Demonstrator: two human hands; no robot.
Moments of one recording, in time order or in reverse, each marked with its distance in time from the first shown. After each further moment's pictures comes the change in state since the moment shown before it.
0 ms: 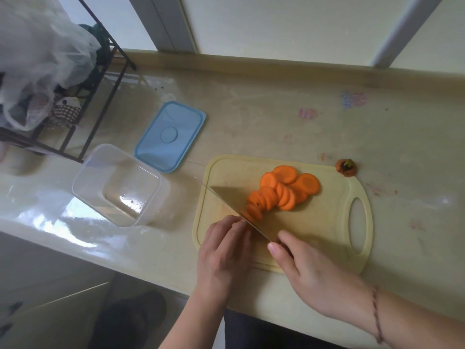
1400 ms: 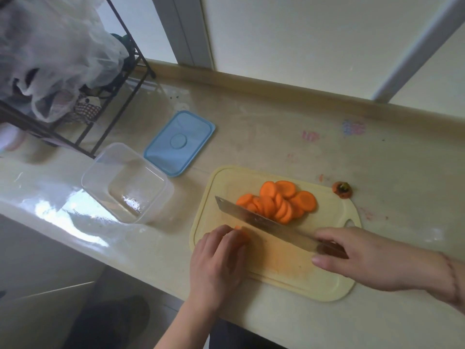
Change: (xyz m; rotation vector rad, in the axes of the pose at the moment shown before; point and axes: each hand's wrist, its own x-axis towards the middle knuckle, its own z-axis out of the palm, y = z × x) left_hand -0.009 -0.001 0.000 0.068 -0.016 -0.017; right_hand 0.012 0.032 -0.102 -0.288 -0.321 -0.051
